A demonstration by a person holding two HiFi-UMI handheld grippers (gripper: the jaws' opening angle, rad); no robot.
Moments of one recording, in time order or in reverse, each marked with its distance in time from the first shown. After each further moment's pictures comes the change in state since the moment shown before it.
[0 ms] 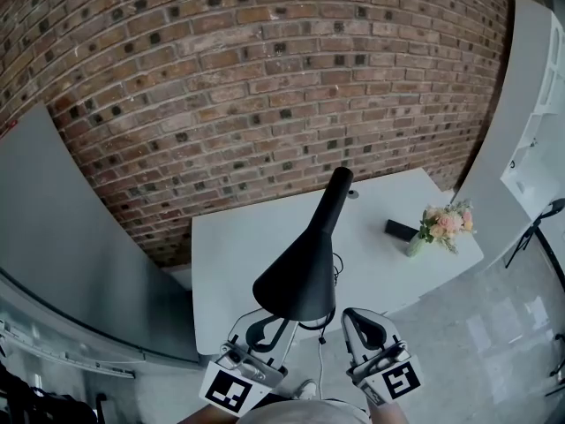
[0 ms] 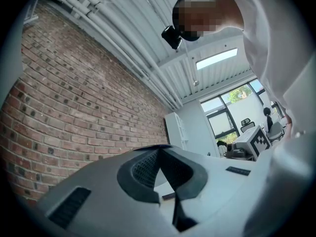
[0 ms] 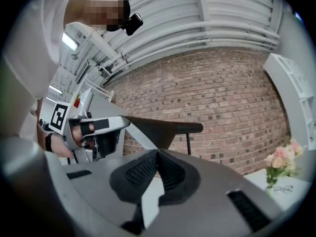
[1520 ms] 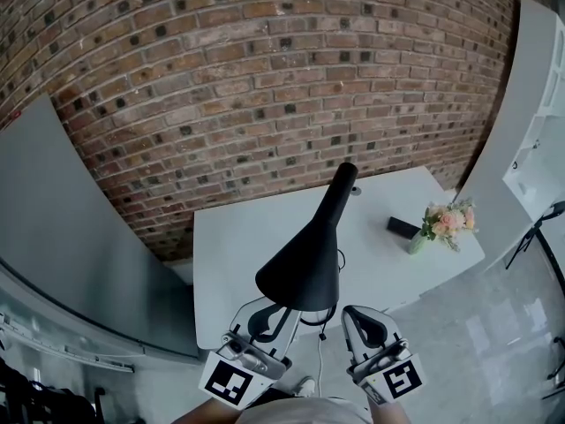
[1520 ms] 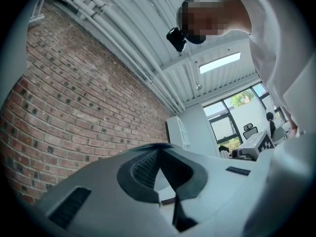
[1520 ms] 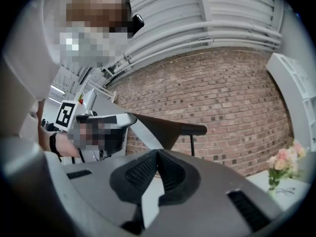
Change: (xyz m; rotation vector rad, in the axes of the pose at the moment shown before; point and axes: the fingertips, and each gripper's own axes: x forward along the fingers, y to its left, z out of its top) left arm 0.005 0.007 0.012 -0.037 -0.043 0.018; right arm 0.000 0.010 0.005 -0.009 -0.005 0.029
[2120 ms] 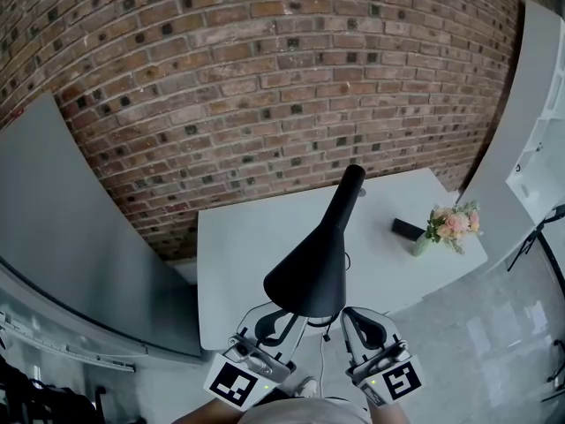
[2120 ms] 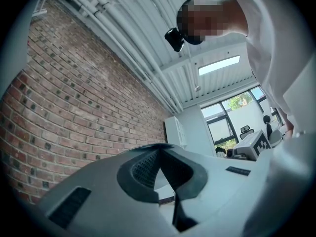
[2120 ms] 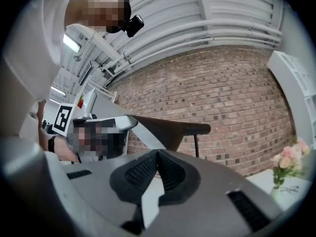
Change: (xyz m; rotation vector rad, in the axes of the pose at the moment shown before) left arm -0.005 -0.001 -0.006 -0.018 -0.007 -0.037; right arm 0.011 0.010 -0.001 0.008 0.001 0.013
